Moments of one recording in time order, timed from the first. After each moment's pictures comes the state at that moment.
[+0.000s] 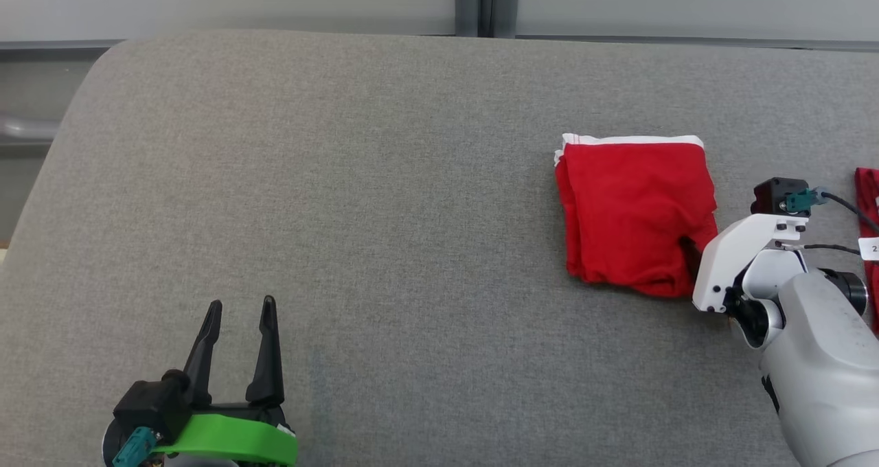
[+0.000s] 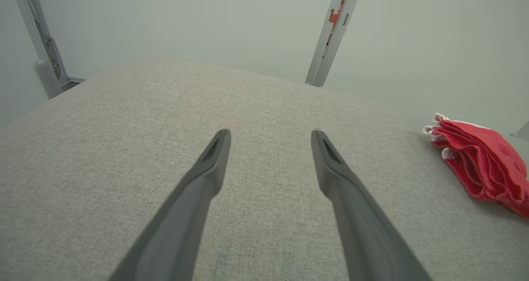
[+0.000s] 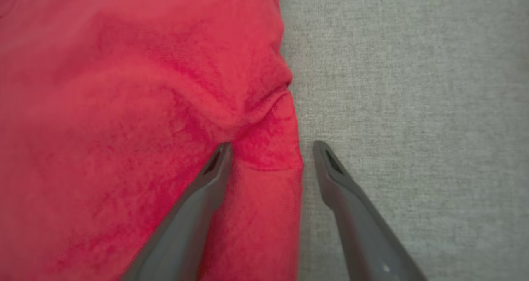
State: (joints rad) left arm 0.01 0.05 -0.06 0.16 -0.32 -0.13 -0.26; right arm -0.59 -0.19 0.00 0.83 0.29 0.13 0.32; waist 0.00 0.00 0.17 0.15
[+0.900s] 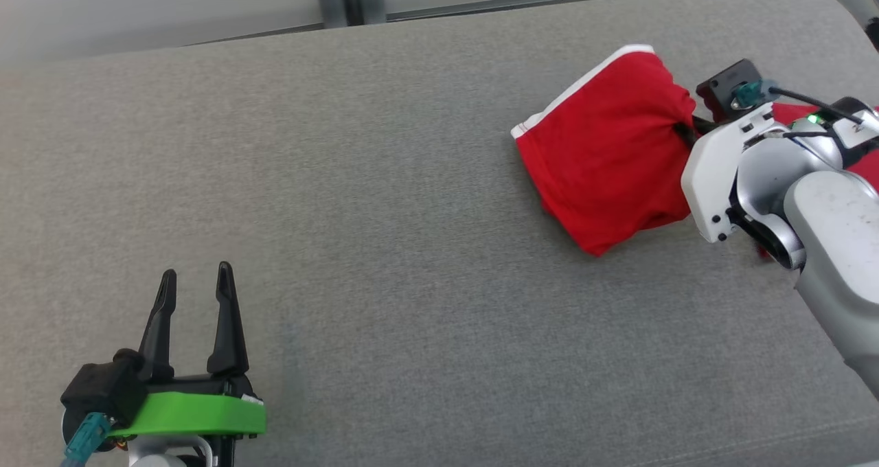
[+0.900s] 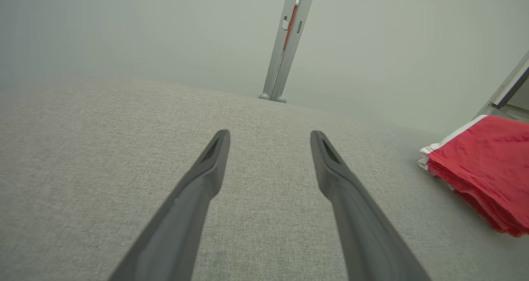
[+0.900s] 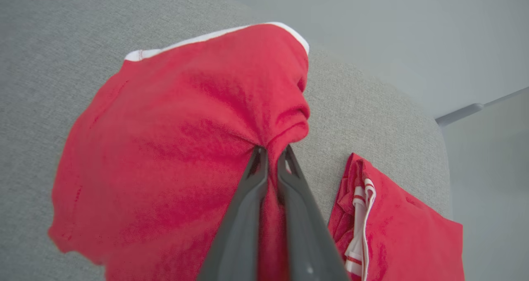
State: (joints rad) left arm -0.03 0.05 0.01 0.10 -0.35 -0.13 -0.26; right arm -0.75 -0.48 0.53 0.42 0.34 0.13 0.43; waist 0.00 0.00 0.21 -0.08
